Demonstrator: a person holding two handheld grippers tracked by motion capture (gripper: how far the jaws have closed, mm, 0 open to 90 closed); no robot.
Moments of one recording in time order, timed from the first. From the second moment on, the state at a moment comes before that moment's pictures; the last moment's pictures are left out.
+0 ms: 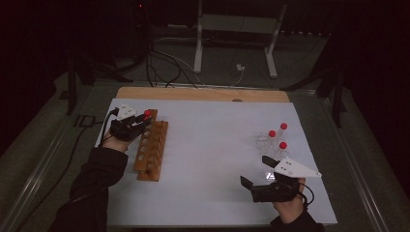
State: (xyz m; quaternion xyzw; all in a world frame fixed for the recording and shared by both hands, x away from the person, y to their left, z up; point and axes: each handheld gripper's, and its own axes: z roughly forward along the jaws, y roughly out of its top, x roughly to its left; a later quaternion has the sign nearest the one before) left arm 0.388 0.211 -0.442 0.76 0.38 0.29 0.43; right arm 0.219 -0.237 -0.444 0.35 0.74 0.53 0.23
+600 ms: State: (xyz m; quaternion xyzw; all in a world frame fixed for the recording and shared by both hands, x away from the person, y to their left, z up) left arm 0.341 0.201 -0.425 0.78 0.32 0.23 0.48; right arm 0.224 -0.274 -0.422 0.38 0.70 0.54 0.28
